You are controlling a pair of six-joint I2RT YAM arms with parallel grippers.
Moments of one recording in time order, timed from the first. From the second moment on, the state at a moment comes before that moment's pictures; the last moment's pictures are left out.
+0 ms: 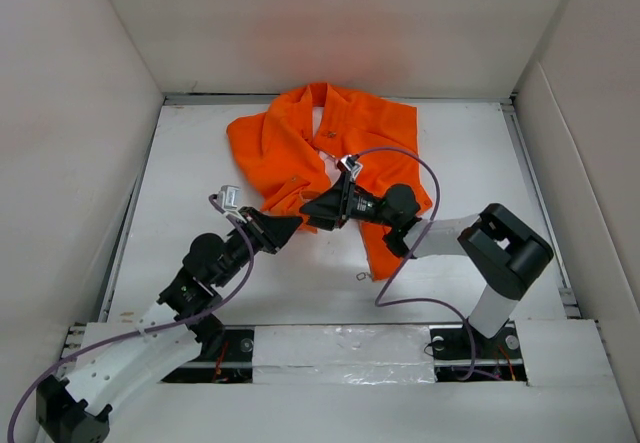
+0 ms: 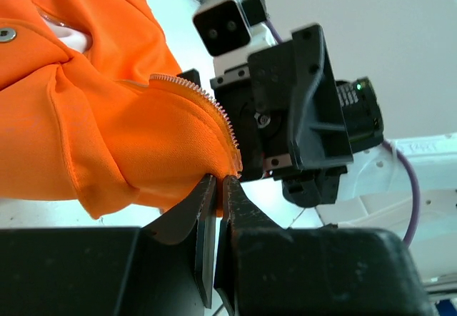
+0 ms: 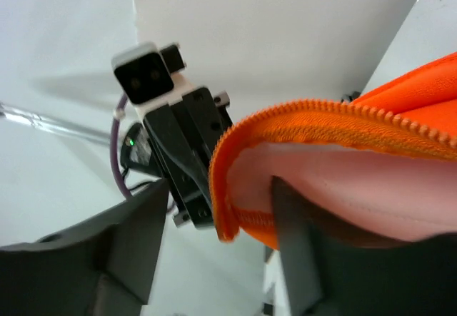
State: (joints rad) left arm -0.70 0.51 0.35 0.19 0.02 -0.84; right arm 0.75 1.72 0.74 1.29 -0.64 1.54
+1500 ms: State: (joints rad) left arm -0.59 0.70 0.44 0.18 0.02 -0.93; right arm 1.00 0.73 0.12 -0.03 0.19 1.11
